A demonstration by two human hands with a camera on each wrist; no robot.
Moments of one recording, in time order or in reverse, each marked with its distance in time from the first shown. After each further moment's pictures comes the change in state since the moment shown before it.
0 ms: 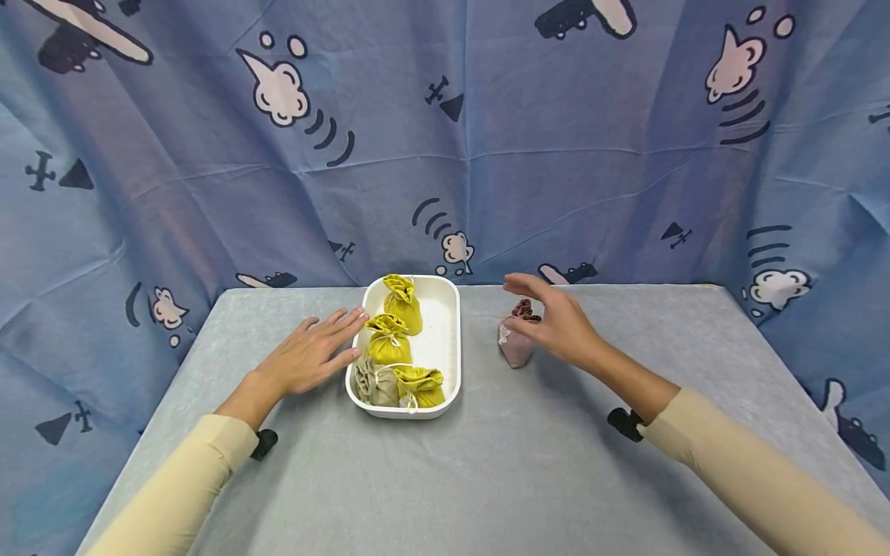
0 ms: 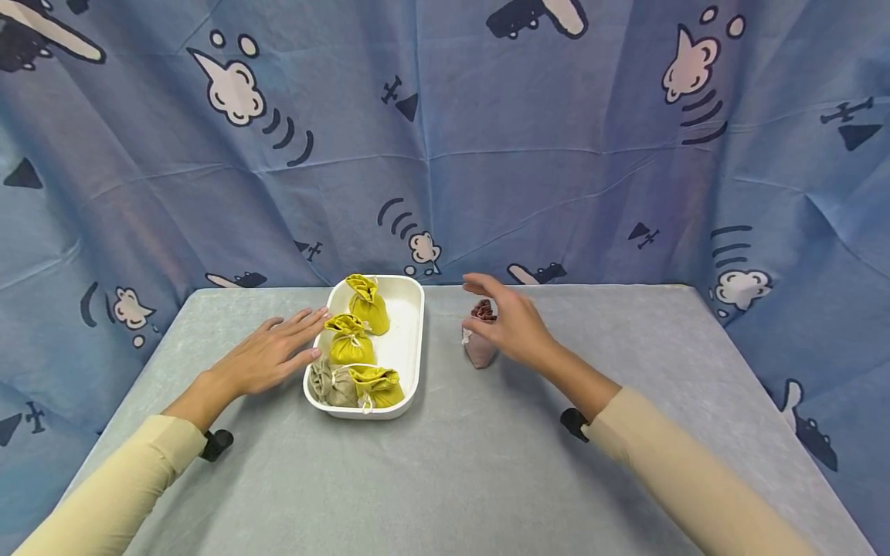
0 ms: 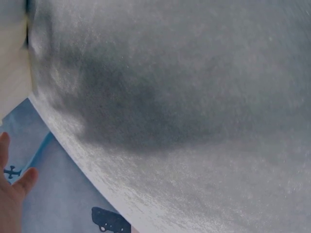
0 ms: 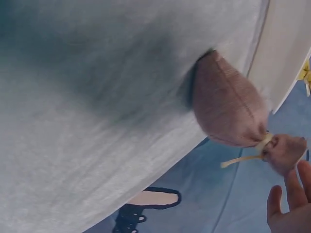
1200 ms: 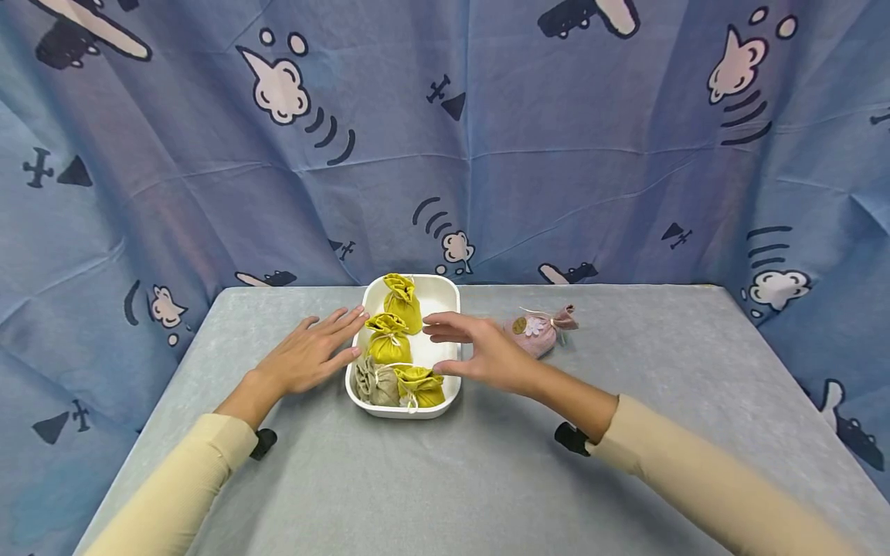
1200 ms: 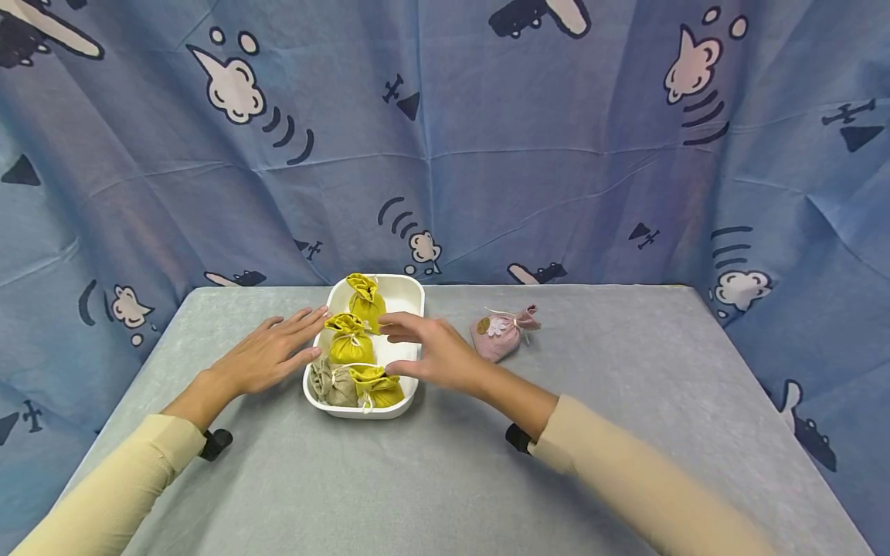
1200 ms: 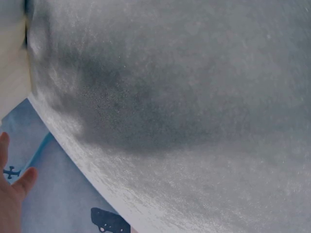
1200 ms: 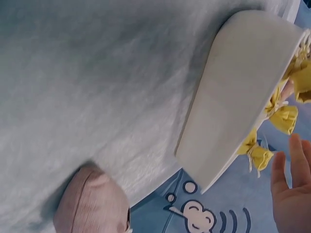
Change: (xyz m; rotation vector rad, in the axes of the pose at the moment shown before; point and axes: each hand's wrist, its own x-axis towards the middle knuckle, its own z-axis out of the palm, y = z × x) left_hand -0.001 0.000 -0.001 -0.008 -0.010 -0.002; right_hand 0.009 -0.067 0.058 0.313 -0.301 -0.113
